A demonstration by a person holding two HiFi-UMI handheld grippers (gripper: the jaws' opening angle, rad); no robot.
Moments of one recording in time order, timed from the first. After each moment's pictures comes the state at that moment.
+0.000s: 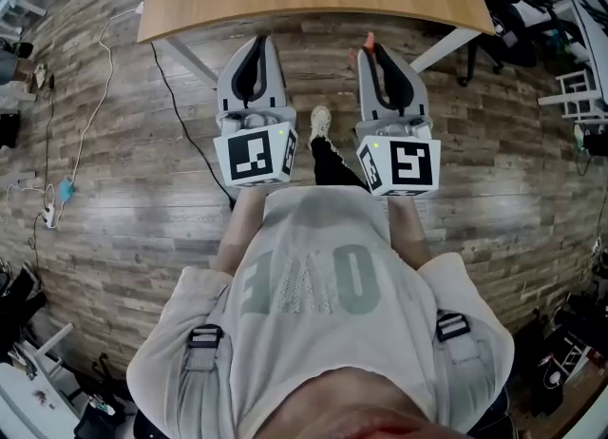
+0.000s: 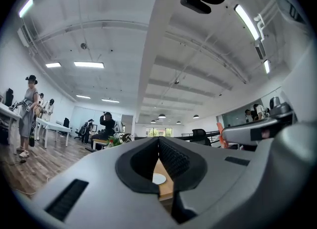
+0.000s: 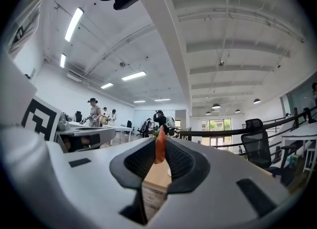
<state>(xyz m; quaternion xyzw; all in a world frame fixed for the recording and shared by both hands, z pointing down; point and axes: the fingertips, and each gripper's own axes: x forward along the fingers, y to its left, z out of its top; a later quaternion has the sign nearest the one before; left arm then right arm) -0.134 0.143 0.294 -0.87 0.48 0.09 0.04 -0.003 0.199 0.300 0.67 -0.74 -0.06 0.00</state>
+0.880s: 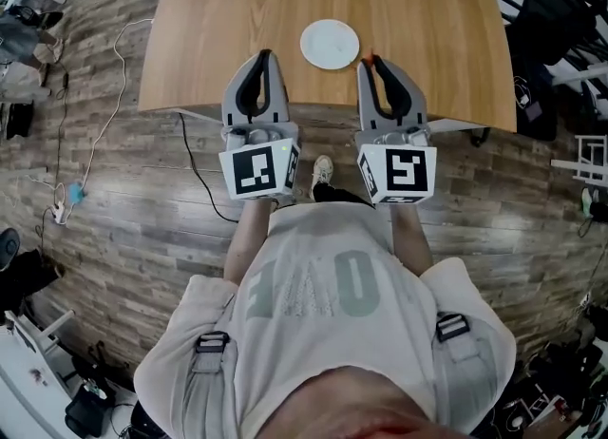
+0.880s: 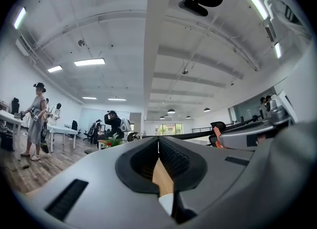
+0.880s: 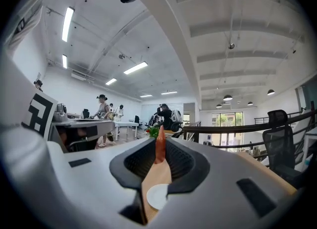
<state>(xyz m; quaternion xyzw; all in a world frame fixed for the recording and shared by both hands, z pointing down) -0.060 -0.094 0.286 -0.84 0.54 0.06 0.05 0.076 -0.063 0.305 0.62 -0.78 -0.03 0.03</state>
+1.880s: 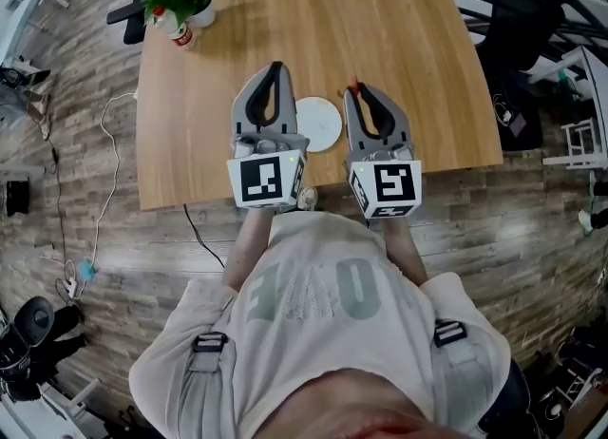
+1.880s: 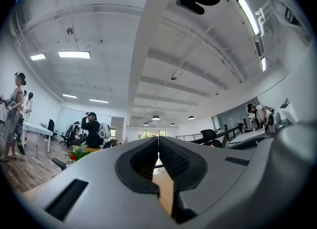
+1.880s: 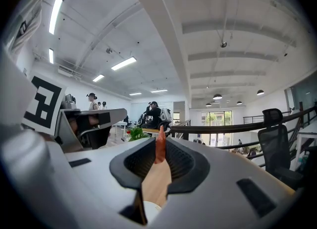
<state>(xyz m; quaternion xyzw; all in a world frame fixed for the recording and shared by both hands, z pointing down) 0.026 -0.236 0.252 -0.89 0.44 0.10 0.07 0.126 -0.185 0.305 0.67 -0.74 -0.02 0.03</state>
